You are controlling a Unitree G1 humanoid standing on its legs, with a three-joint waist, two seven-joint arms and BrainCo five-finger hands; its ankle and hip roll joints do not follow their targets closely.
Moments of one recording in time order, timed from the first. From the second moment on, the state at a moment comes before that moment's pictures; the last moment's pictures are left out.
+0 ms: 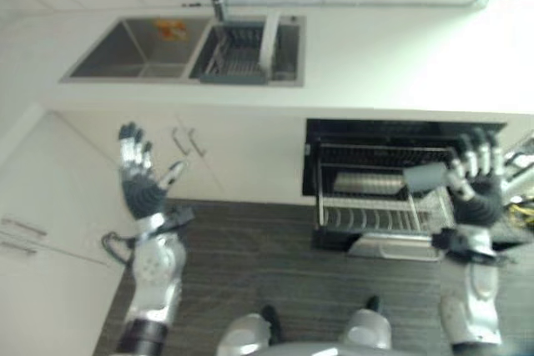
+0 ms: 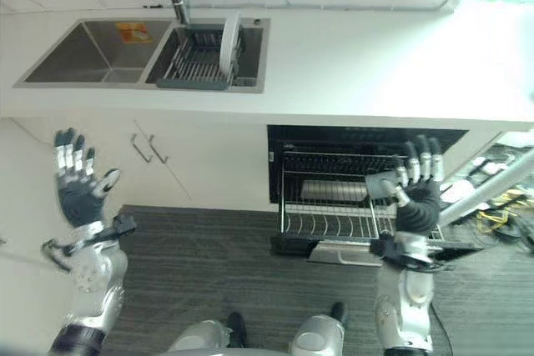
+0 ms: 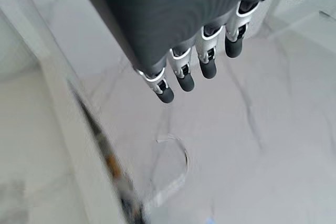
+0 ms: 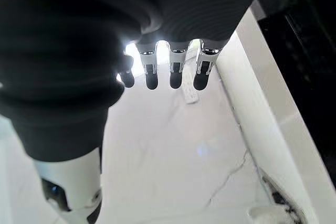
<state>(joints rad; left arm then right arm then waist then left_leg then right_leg) 0.12 0.36 0.10 0.04 -0.23 -0.76 0.44 0.11 -0.26 -0.05 -0.09 0.55 -0.53 0.01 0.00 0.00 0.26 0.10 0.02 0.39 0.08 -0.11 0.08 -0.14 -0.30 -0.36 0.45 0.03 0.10</state>
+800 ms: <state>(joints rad) 0.00 0.41 0.05 0.03 -0.13 -0.77 0.38 0.06 -0.36 -0.08 0.02 0.47 -0.54 -0.06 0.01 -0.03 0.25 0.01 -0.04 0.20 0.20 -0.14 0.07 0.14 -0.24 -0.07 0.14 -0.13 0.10</state>
